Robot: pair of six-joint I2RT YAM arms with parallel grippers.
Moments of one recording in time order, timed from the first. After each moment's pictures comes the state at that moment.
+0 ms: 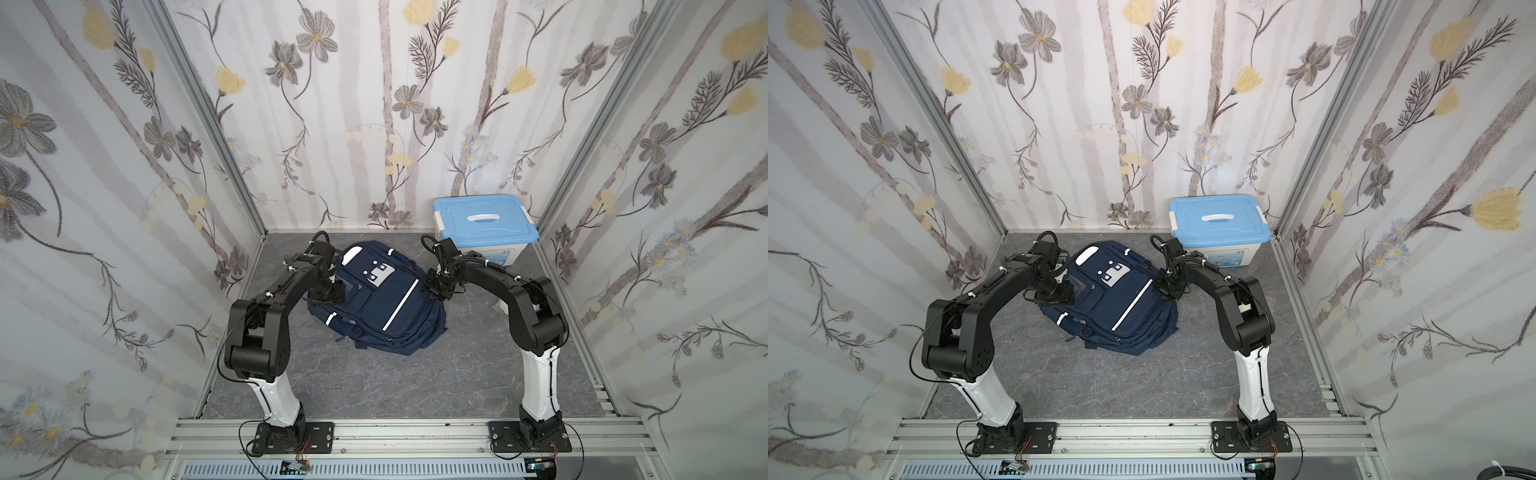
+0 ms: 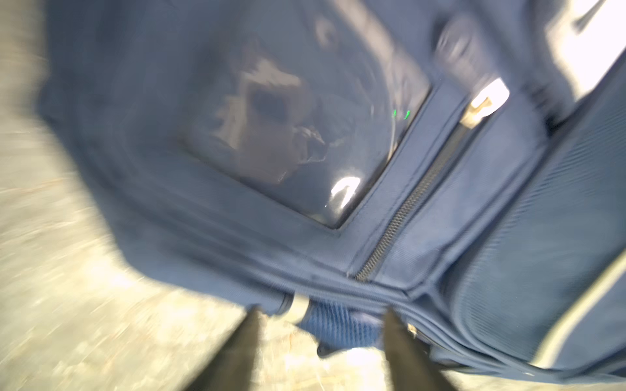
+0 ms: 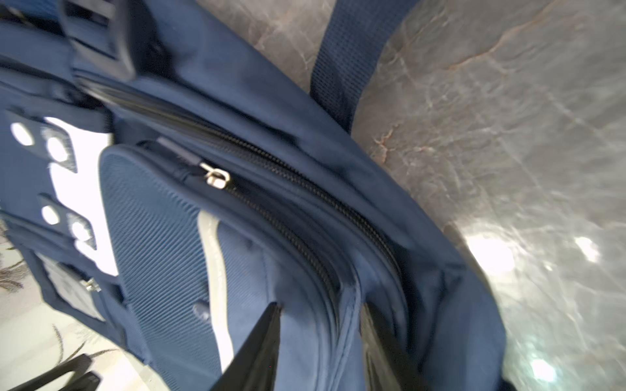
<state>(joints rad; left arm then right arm) -0.18 1.76 1.37 -0.95 0.13 -0.22 0.42 2.07 1.59 -0.71 -0.27 0.92</state>
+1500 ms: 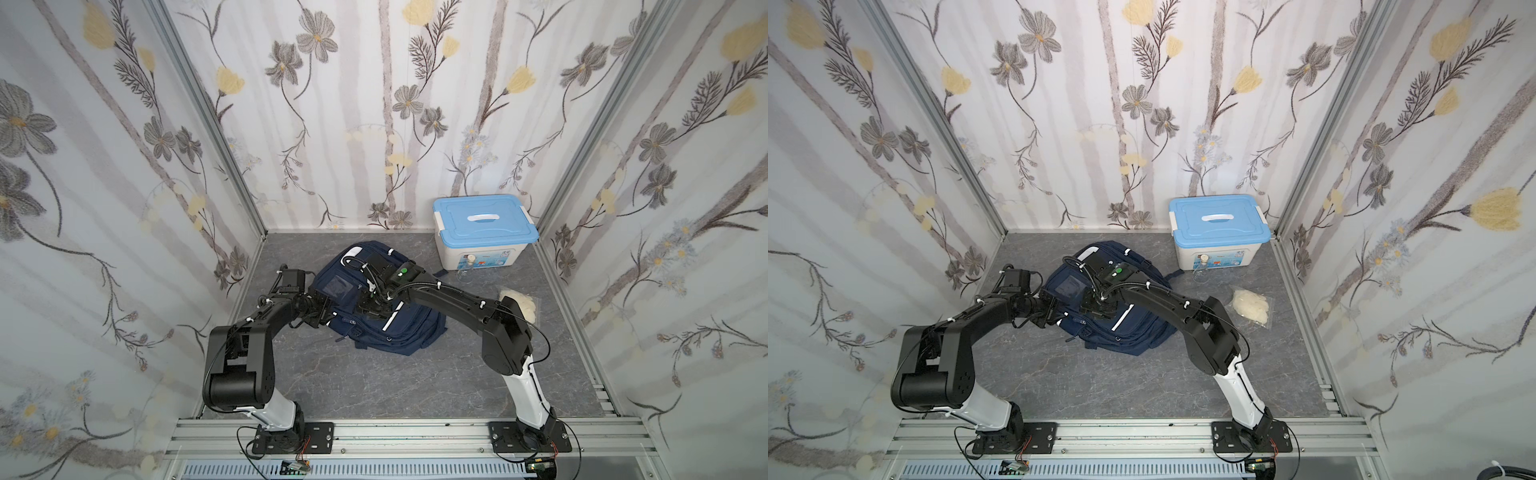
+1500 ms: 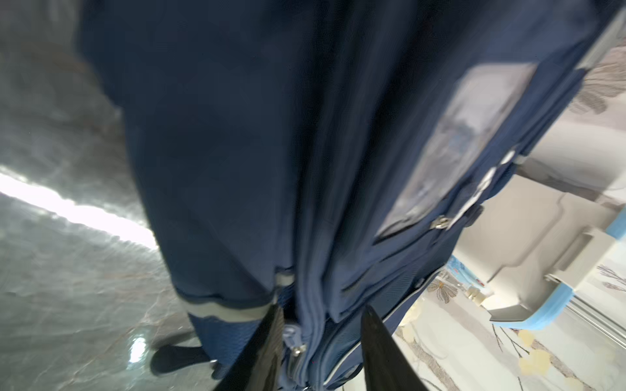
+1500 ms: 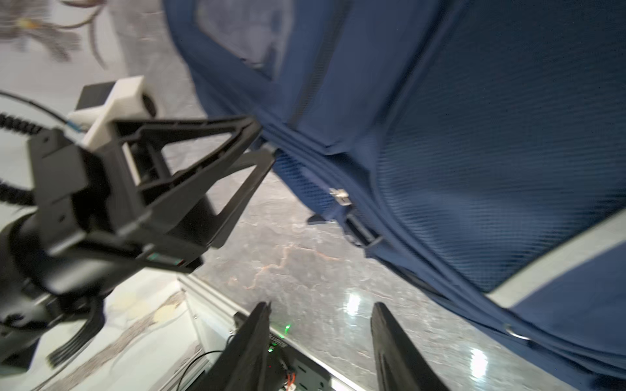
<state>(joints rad) 0.01 1.57 0.83 -0.36 0.57 -1.14 0.89 2.15 1.93 -0.87 -0.28 1.06</state>
